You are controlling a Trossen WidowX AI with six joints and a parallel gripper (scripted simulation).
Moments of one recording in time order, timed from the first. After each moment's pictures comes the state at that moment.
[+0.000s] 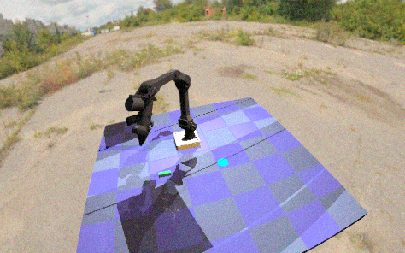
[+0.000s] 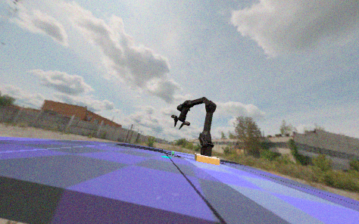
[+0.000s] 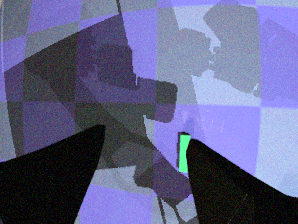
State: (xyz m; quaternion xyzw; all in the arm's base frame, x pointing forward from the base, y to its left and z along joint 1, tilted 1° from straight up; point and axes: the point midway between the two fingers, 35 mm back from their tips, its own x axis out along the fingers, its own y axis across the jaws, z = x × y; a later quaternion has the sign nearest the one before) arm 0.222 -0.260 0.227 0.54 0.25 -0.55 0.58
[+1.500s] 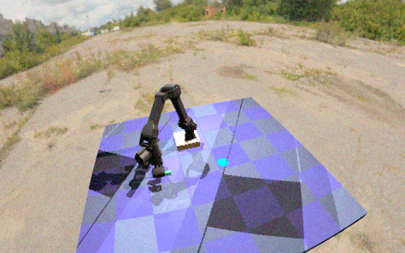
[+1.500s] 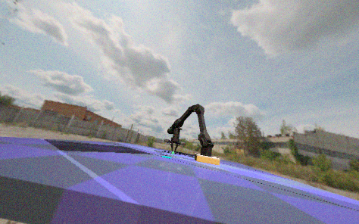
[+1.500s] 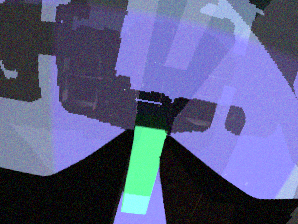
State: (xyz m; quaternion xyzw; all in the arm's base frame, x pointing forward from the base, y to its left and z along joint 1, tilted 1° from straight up) arm 0.227 -0.233 0.011 0.51 0.48 -0.52 0.49
